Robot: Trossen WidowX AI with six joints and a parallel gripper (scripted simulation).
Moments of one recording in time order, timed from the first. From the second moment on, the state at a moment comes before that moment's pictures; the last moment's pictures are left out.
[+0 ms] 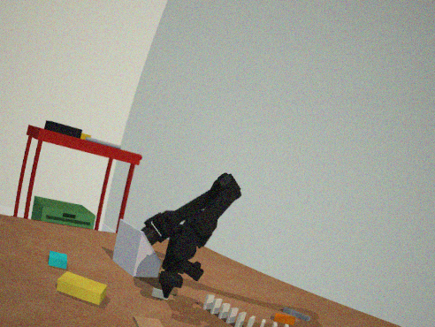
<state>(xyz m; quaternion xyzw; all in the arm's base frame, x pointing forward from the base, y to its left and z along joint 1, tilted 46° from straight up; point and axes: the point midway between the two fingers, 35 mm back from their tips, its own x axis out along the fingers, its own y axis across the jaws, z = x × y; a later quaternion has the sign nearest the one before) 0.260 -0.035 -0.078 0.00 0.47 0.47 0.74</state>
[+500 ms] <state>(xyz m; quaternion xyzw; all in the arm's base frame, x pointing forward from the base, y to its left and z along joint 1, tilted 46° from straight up) 0.247 -0.135 0.014 -0.01 0.47 0.47 0.75</state>
